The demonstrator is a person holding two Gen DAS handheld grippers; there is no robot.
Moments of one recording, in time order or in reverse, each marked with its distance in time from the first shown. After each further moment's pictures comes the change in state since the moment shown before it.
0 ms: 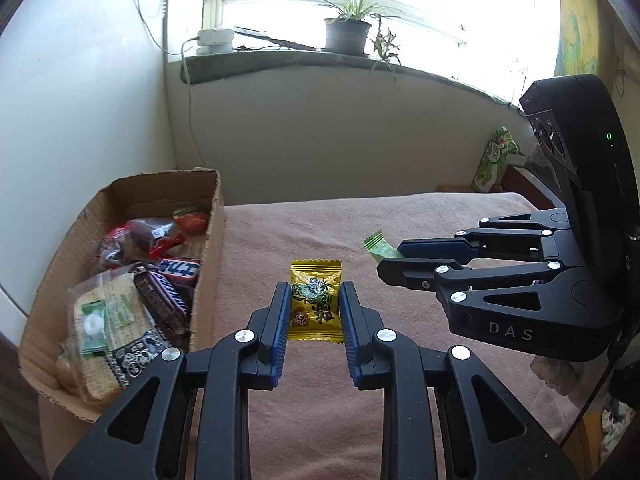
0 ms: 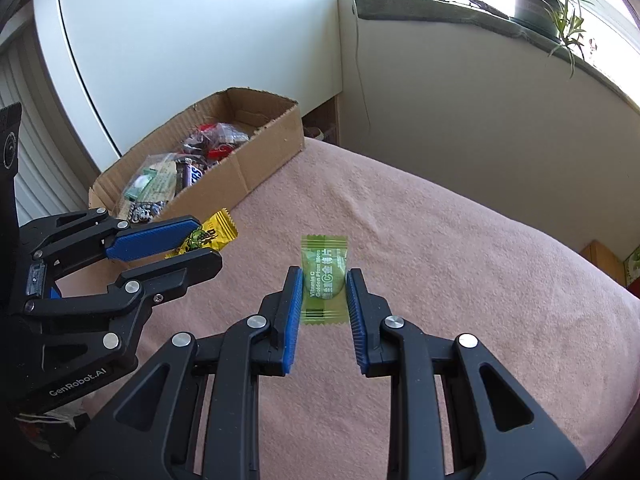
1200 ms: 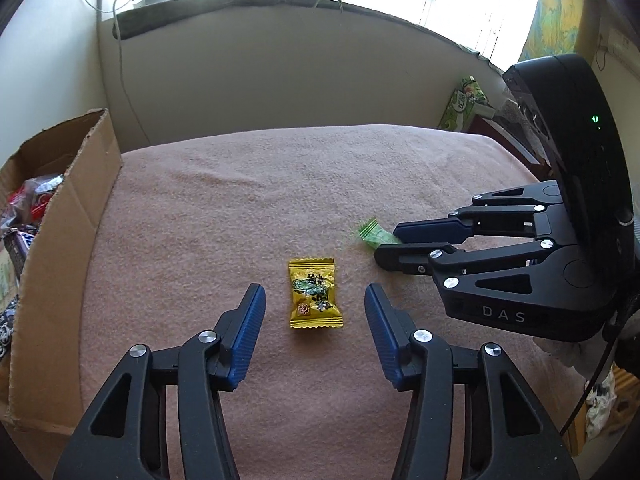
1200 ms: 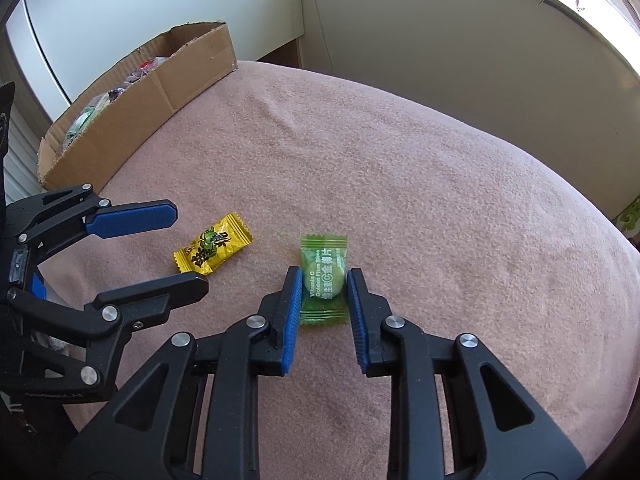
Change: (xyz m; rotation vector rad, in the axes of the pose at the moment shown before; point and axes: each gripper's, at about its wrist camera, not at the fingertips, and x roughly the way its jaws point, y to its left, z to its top) left arm 0.077 -0.070 -0.023 0.070 0.185 -0.148; right arm 0.024 -0.059 -0.064 0.047 0.169 -0.075
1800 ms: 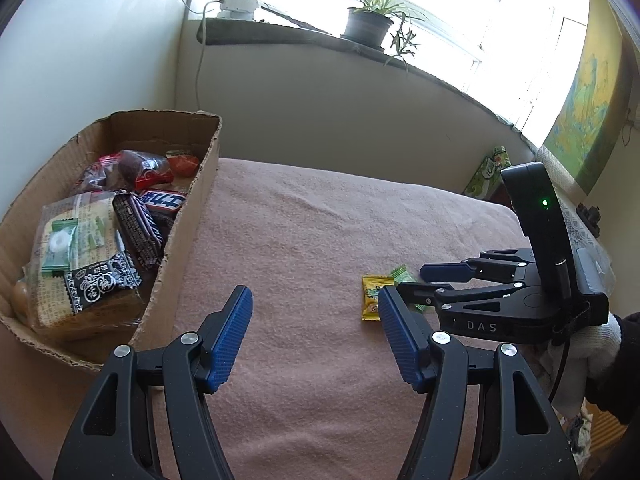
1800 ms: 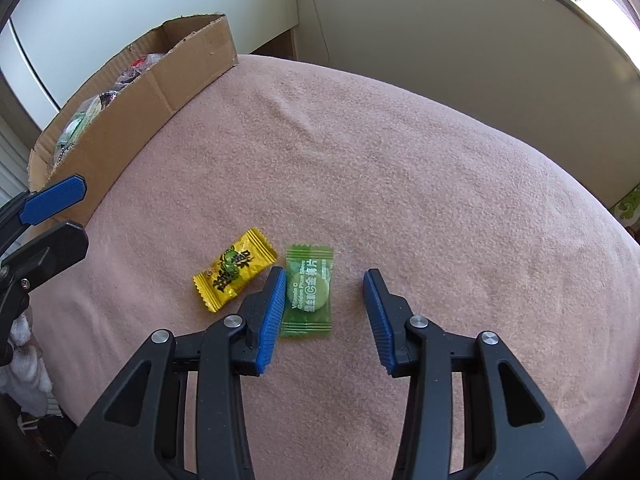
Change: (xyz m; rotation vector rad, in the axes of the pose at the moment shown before) left arm -0.067 0.057 -0.025 -0.214 -0.148 0.029; right arm 0.016 0.024 0.017 0.033 0.046 -0.020
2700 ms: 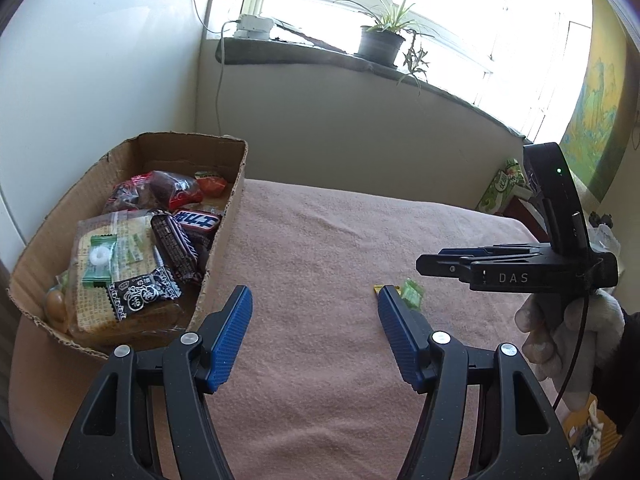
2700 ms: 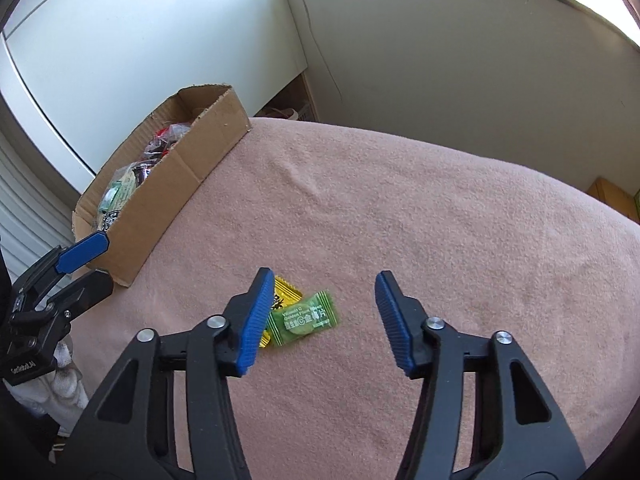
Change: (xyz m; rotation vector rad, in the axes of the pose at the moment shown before) left arm -0.023 0.005 0.004 -0.006 -0.062 0.079; right arm -0.025 -0.031 0.016 0.122 -0.107 0.149
